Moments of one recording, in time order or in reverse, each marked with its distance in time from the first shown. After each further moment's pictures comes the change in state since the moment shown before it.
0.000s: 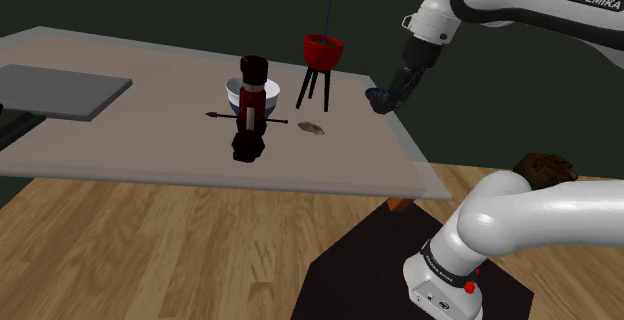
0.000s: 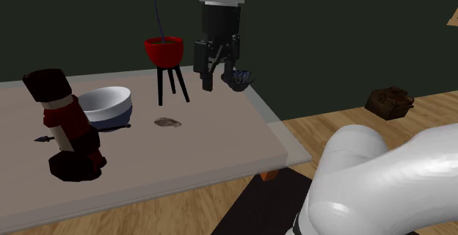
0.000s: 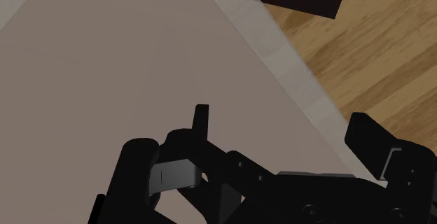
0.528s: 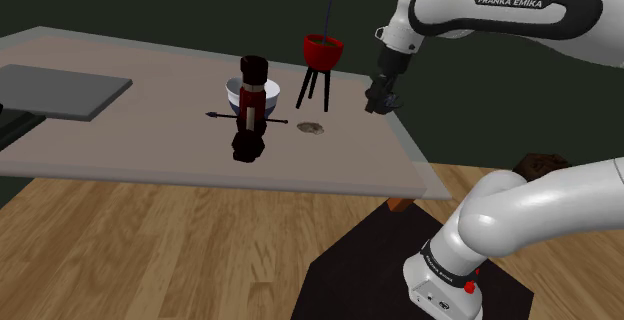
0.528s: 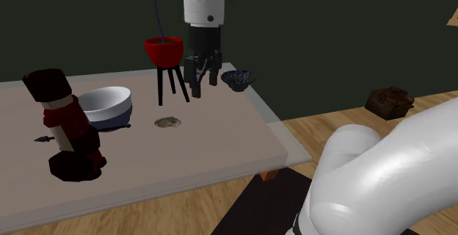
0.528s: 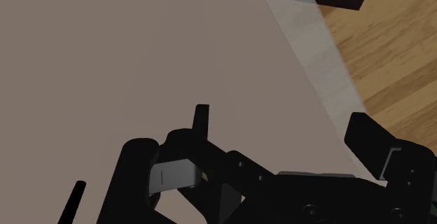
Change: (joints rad) arm 0.027 0.199 -0.057 0.020 -0.017 0.155 -0.135
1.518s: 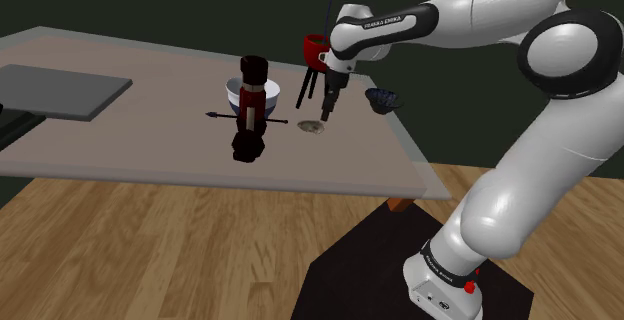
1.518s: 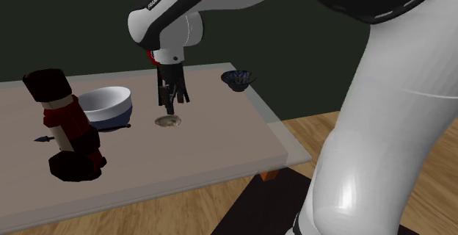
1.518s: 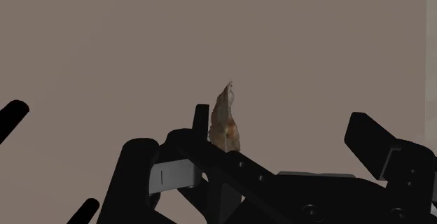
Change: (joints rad) arm 0.062 0.599 -0.078 0.272 0.069 0.260 -0.340
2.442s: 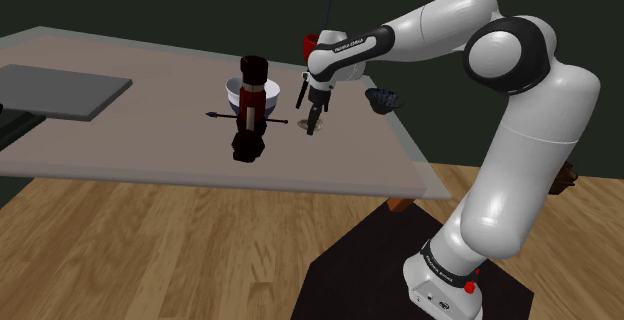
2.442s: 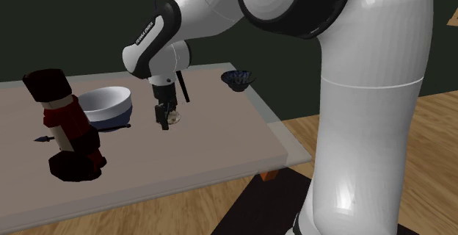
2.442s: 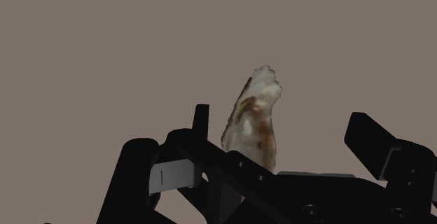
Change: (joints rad) arm 0.003 0.226 0.015 0.077 0.049 0.125 -0.107
